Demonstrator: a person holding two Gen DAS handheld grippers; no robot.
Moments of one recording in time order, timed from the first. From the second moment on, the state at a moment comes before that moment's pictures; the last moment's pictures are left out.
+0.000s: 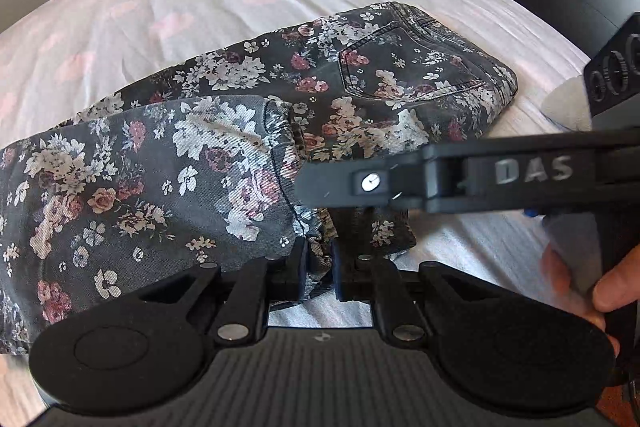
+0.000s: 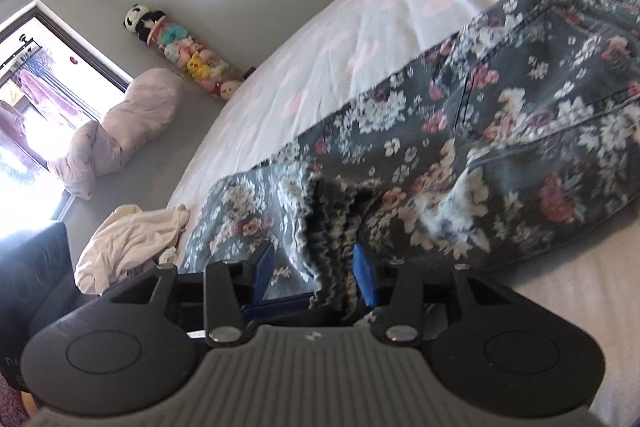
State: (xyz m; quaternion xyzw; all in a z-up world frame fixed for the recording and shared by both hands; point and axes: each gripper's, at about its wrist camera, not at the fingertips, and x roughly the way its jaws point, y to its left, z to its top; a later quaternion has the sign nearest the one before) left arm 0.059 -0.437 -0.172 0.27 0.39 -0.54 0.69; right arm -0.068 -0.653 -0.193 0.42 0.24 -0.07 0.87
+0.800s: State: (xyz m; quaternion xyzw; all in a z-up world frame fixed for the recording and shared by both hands) left arm 0.034 -0.365 -0.142 0.25 0.38 -0.51 0.73; right arm -0.052 -0.653 -0.206 0.44 0.22 -0.06 0.87
